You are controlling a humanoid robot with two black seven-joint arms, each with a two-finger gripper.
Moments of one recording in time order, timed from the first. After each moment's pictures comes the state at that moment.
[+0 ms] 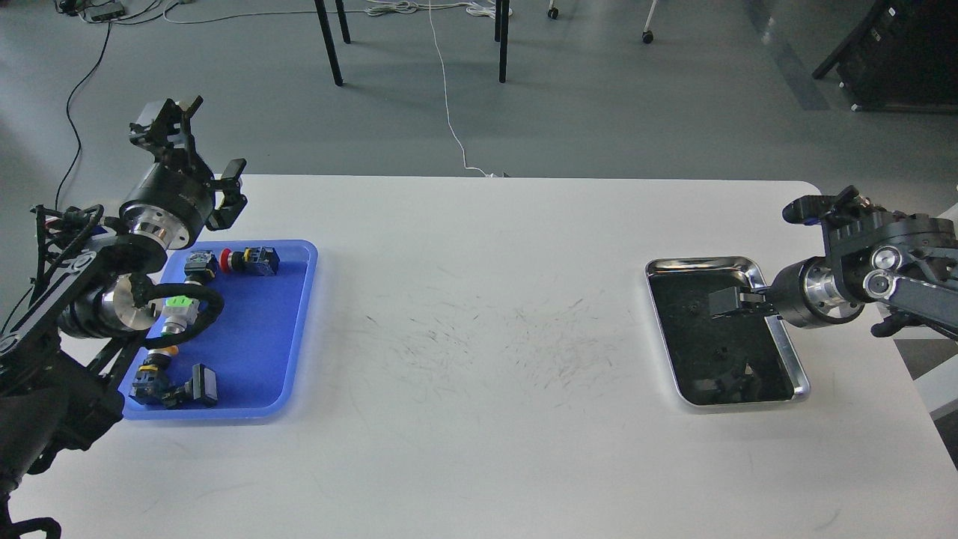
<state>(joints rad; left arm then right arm) -0.47 0.39 -1.16 -1.09 0.49 0.01 -0.11 1.19 -0.74 -0.20 1.17 -0.99 0.49 -0.28</state>
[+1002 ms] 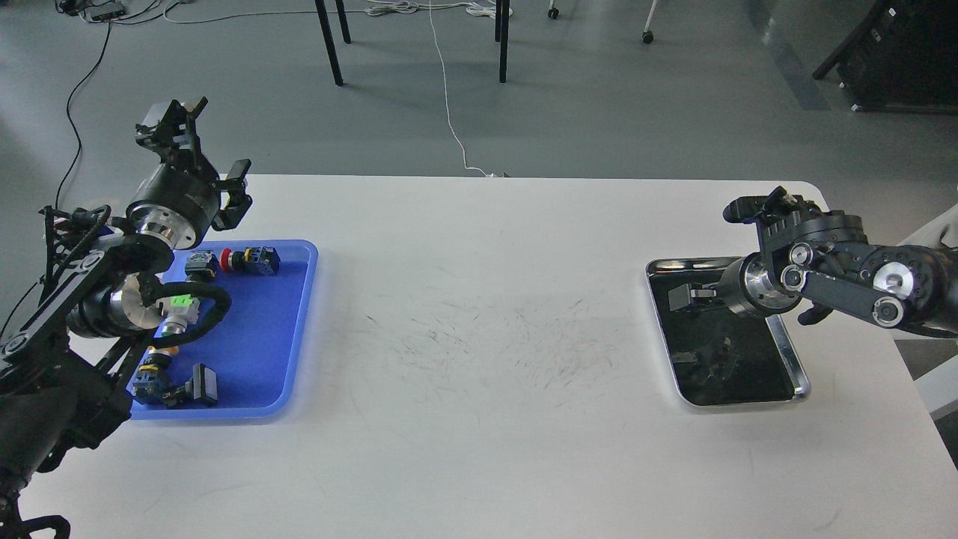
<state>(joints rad) -0.48 0.37 -1.17 -1.09 0.49 0.02 -0.11 1.18 -0.50 -0.24 0.94 -0.99 0.49 -0.28</state>
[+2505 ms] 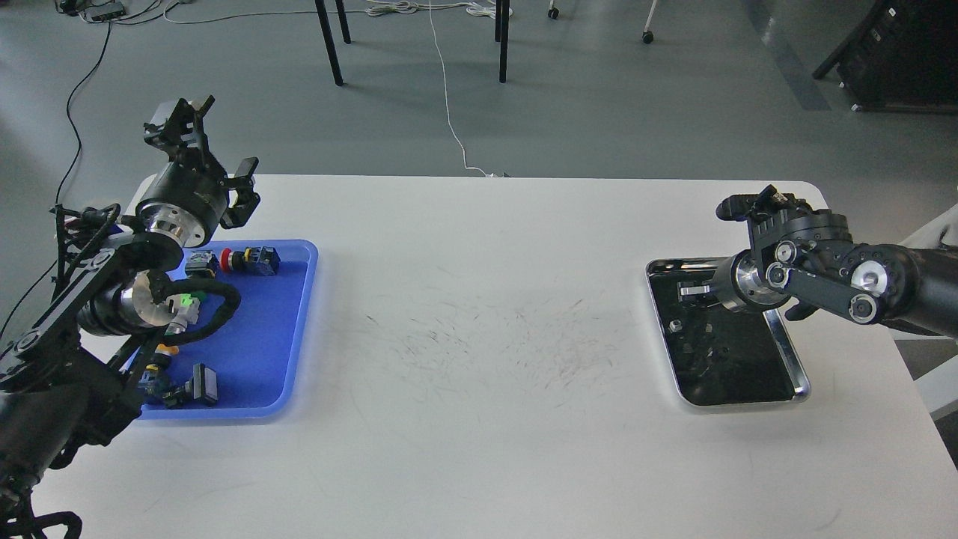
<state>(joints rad) -0.49 0.35 -1.17 -1.08 0.49 0.03 -0.11 1.18 -0.44 -0.24 0.85 -0.99 0.49 -0.28</state>
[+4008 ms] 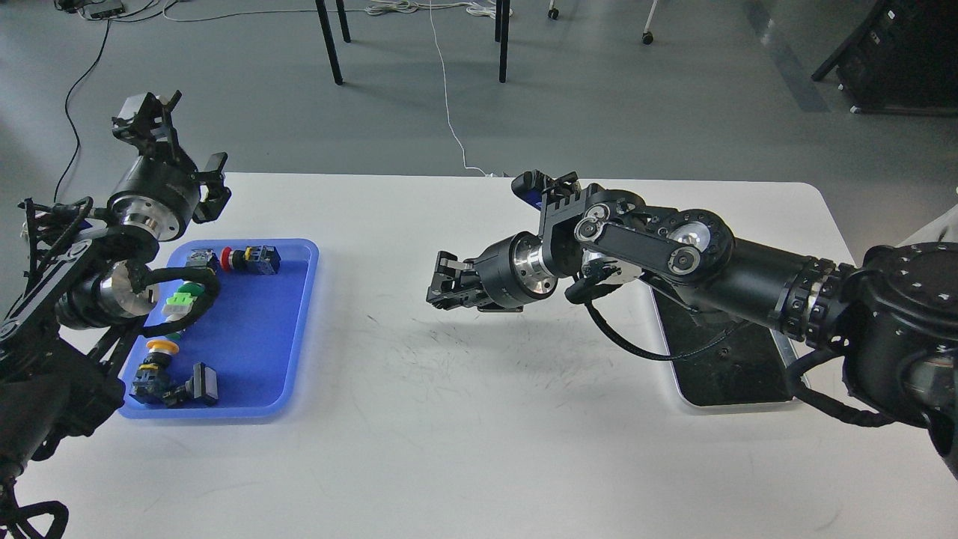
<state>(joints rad) -0.53 0.38 -1.18 -1.03 0.49 0.06 -0.11 1.22 0.00 0.00 0.77 -0.51 0.49 -0.26</state>
